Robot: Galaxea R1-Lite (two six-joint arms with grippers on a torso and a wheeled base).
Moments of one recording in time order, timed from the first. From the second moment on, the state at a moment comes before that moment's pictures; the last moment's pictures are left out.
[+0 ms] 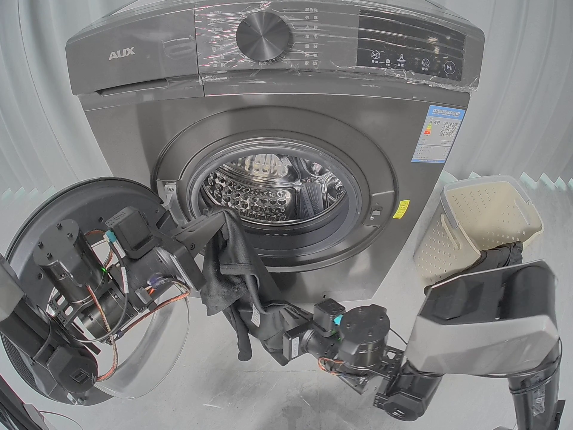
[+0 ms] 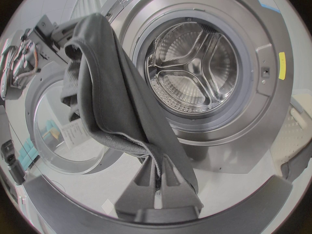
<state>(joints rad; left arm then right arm) -0.49 1.74 -0.37 -1.55 -0.19 -0.24 0.88 2.39 -0.73 -1.53 -0.26 0.18</state>
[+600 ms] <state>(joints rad) -0.49 1.70 -0.31 -1.55 -0.20 -0.24 0.72 1.93 -0.37 -1.54 -0.25 0.18</state>
